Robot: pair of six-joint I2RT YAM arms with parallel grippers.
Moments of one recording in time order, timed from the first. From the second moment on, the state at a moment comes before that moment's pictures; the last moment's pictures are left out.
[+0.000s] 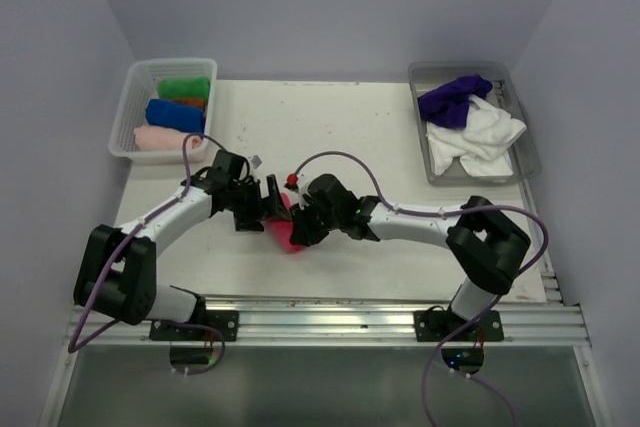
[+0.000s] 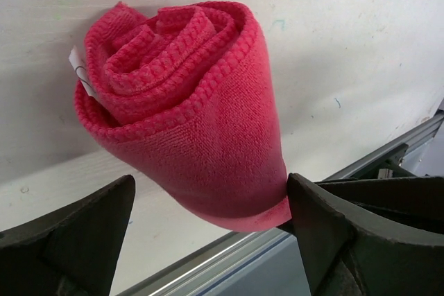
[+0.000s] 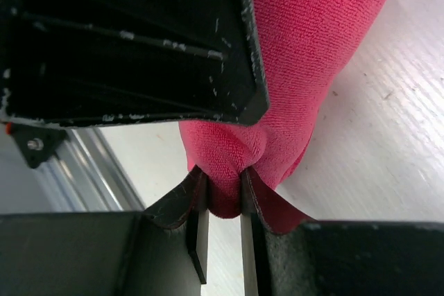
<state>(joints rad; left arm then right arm) -0.31 1.39 0.79 -0.49 0.44 -0.58 0.96 1.69 0.99 -0.04 -0.22 0.35</state>
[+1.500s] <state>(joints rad) -0.32 1.45 0.79 -0.48 0.43 -0.60 1.35 1.91 1.39 -0.48 0.56 0.16</state>
